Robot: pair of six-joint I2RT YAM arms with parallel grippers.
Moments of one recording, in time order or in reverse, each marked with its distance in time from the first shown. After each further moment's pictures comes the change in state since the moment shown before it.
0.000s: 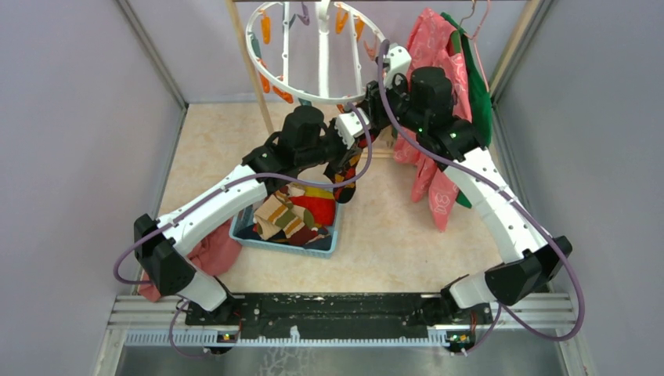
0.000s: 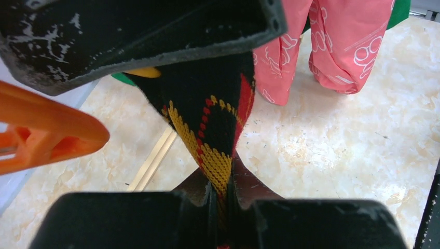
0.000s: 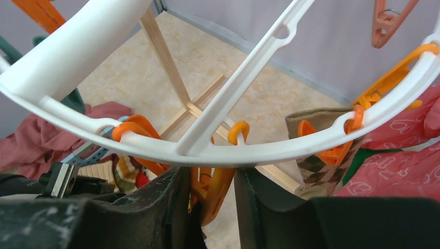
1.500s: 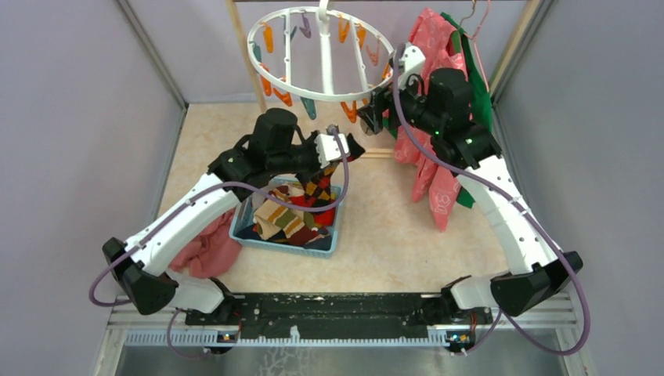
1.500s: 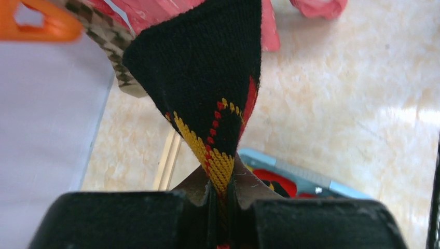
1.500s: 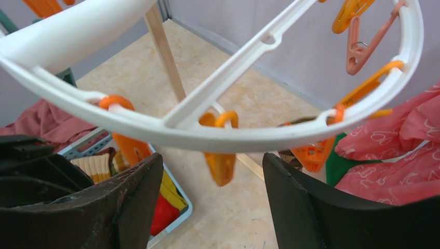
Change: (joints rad) left arm 0.054 -0.149 -0.030 -0.220 0.147 0.312; right arm -0.043 -0.052 -0.016 -0.003 -0.057 -0.060
